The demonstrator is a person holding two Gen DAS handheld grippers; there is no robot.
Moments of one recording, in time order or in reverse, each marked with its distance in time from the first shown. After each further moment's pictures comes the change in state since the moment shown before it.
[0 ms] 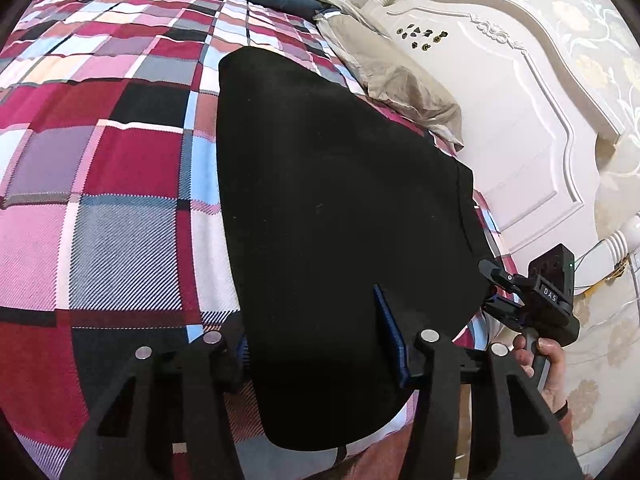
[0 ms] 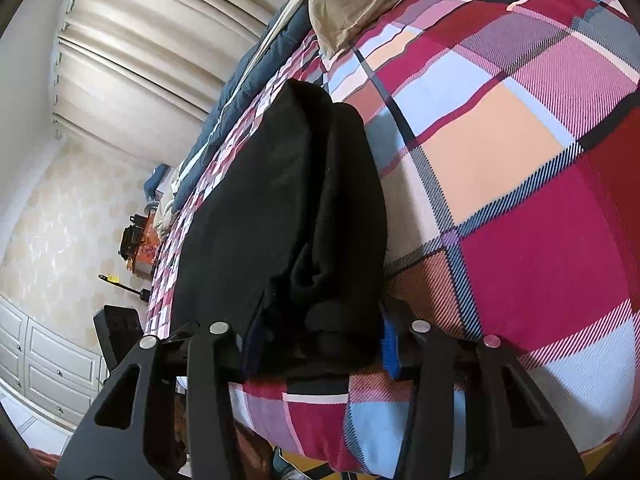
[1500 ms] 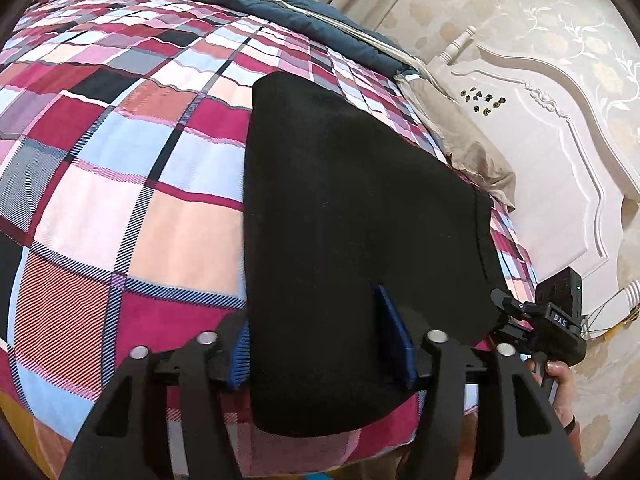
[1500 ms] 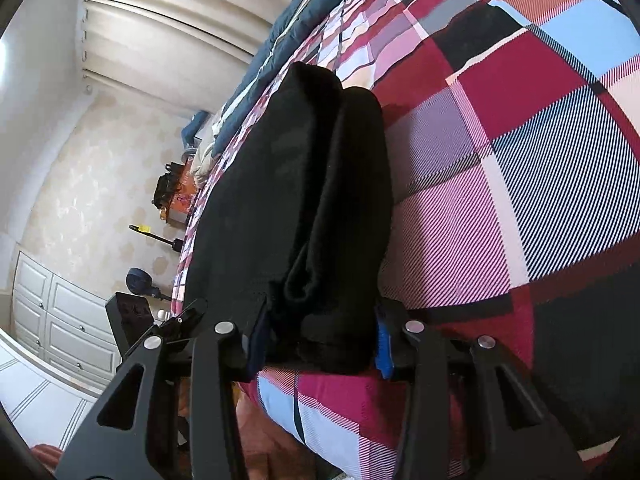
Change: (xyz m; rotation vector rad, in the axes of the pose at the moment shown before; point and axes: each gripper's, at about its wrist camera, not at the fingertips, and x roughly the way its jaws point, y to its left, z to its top) left arm -0.107 0.104 -0.025 -0.123 -0.170 0.166; right arm 0.103 0.076 -0.036 -0.076 0.178 0.161
